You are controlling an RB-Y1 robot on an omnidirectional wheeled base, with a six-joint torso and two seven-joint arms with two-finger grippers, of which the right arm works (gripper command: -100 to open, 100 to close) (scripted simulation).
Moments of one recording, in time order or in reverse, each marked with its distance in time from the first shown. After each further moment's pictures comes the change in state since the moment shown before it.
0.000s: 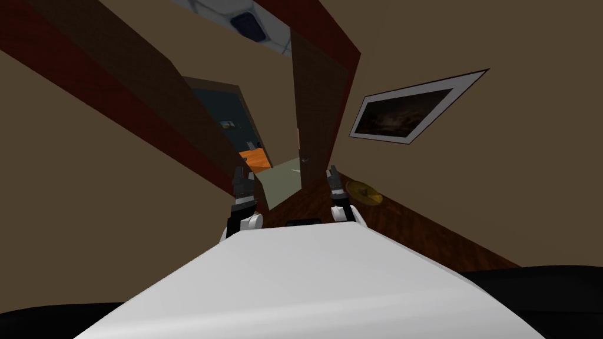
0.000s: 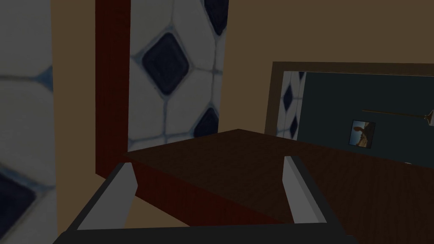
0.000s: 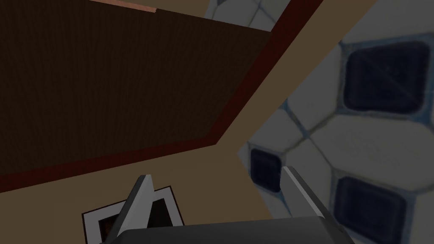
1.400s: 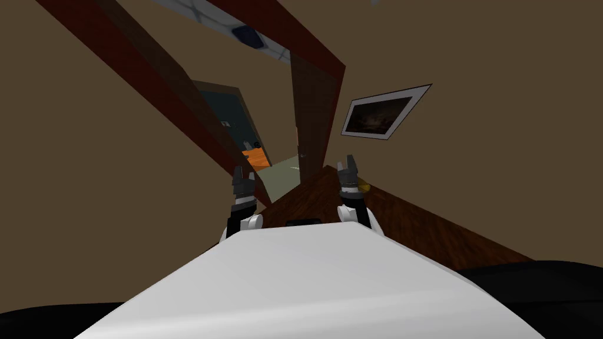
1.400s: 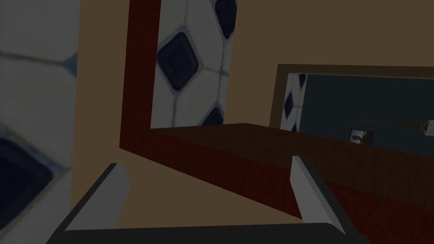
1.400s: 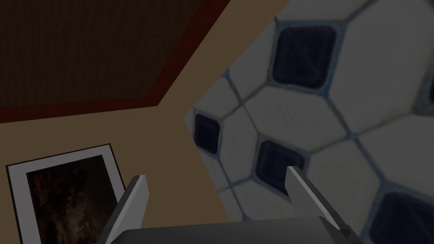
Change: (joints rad) arm 0.091 0.040 -0.049 -0.298 -0.025 0.064 0.065
